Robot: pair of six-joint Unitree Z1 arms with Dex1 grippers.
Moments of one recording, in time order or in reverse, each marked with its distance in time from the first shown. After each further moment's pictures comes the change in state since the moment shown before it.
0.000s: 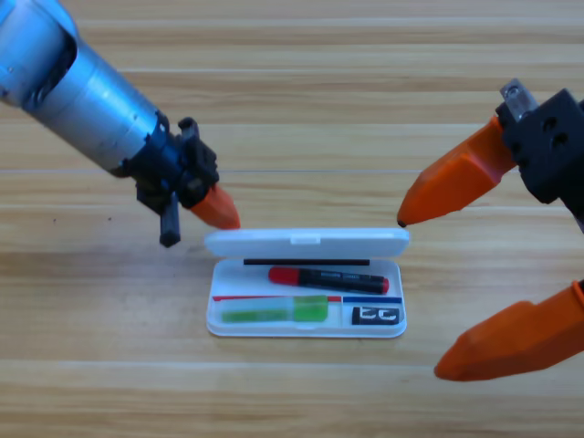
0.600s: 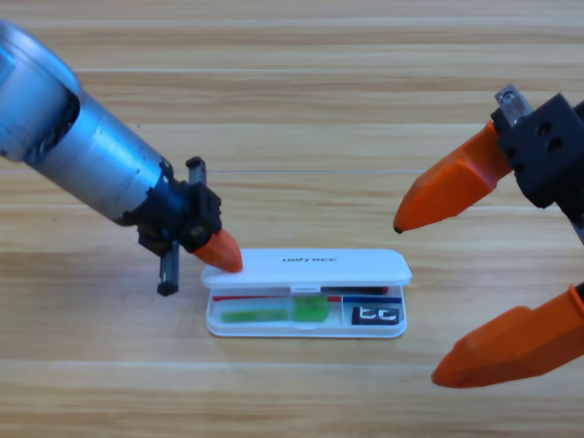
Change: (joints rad) arm 0 -0.070 -0.027 0.152 -0.137 0.034 0.024; arm 1 0.000 0.007 0.000 0.000 0.015 0.003
